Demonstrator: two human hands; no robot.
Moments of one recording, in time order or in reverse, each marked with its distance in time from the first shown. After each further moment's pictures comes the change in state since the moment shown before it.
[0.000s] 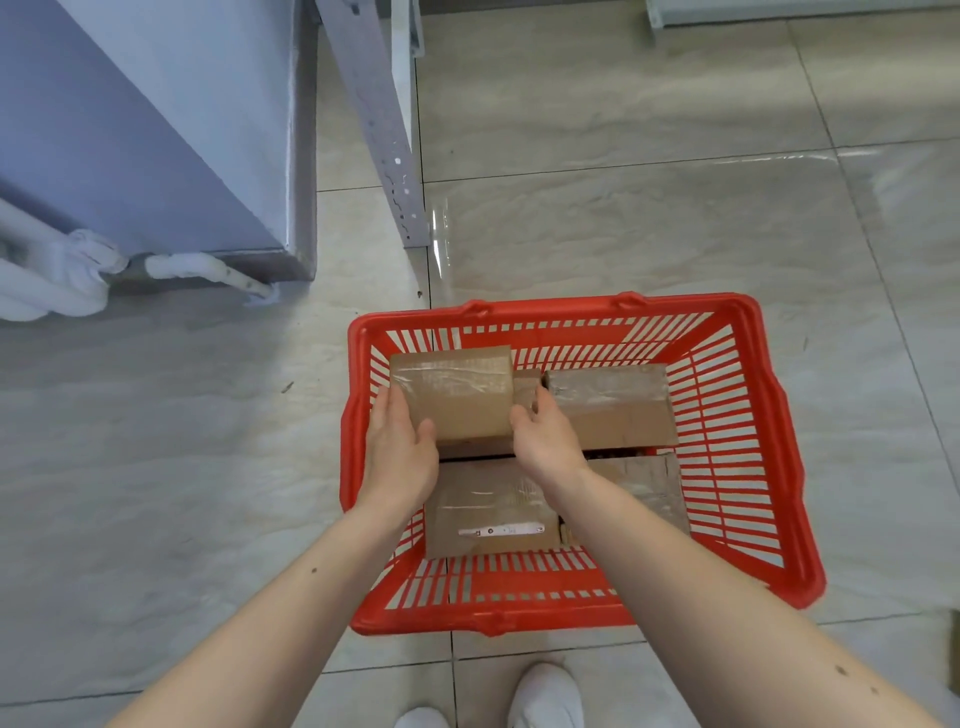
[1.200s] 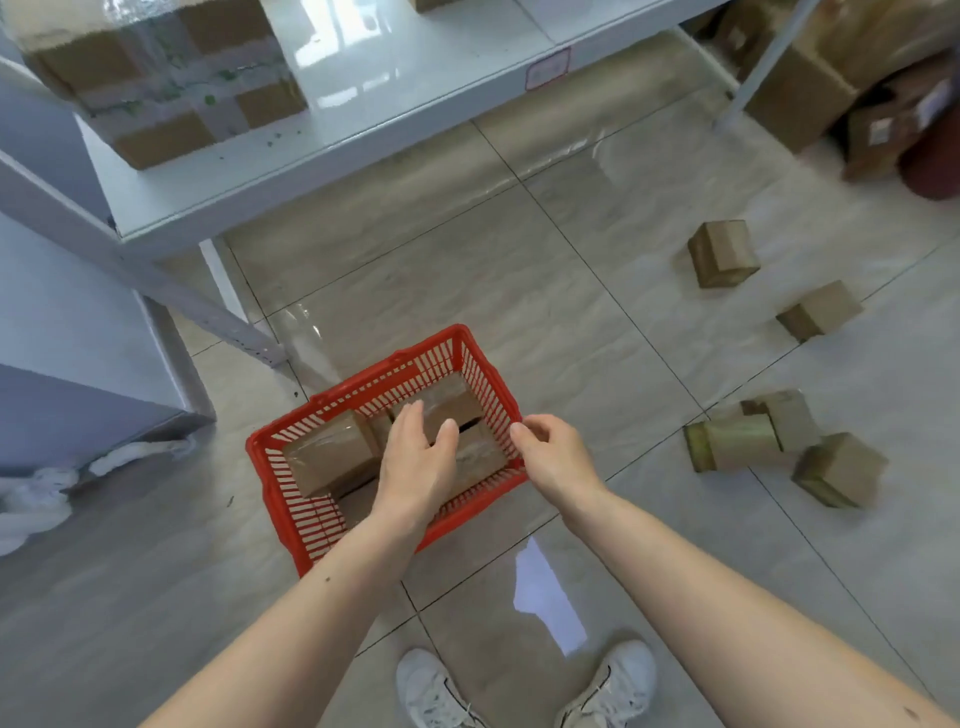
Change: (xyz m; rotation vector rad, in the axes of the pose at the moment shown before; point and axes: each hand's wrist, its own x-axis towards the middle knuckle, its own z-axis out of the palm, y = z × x) left_hand -0.251 0.291 -0.025 0.146 -0.360 0.173; right_hand -0.284 -0.012 -0.243 0.279 0.327 0.078
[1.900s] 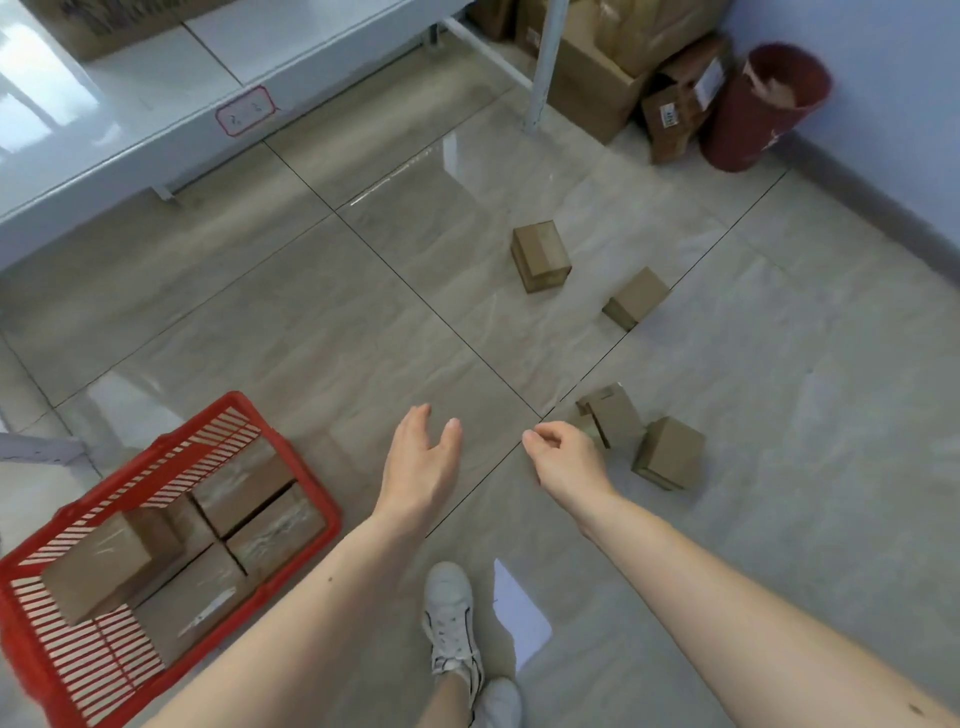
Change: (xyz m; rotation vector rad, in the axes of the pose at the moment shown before) left_hand -0.023 0.192 0.284 0.072 -0.210 0.078; right_hand 0.082 0.121 -0.315 0.094 0.199 0.116
